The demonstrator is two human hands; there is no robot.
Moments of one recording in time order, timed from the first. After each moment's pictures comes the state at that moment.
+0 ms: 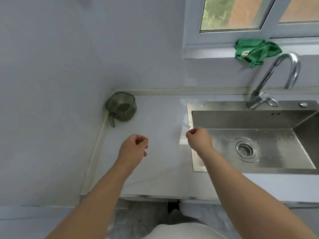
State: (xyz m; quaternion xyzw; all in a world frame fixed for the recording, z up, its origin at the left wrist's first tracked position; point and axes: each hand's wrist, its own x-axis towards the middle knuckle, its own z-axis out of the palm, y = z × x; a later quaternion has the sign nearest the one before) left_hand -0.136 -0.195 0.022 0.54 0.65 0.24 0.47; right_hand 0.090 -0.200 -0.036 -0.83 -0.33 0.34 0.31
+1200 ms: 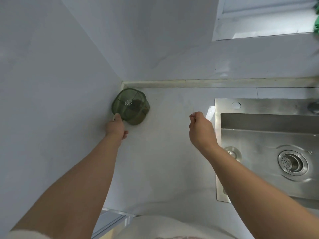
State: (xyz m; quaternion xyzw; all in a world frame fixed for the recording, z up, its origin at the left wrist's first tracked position) left_hand -0.178 0.044 -0.071 0.28 0.84 0.26 0.39; right_hand 0.090 -0.050 -0.082 -0.76 -0.45 0.36 0.29
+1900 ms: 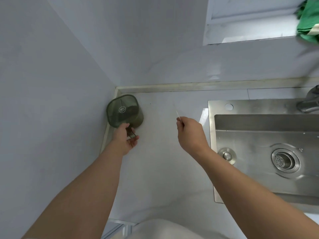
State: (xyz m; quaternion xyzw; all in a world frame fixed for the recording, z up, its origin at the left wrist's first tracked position) left_hand -0.150 0.028 -0.081 0.16 0.73 0.29 0.60; right_hand 0.072 -0.052 -0.065 -0.74 -0.51 0.31 0.30
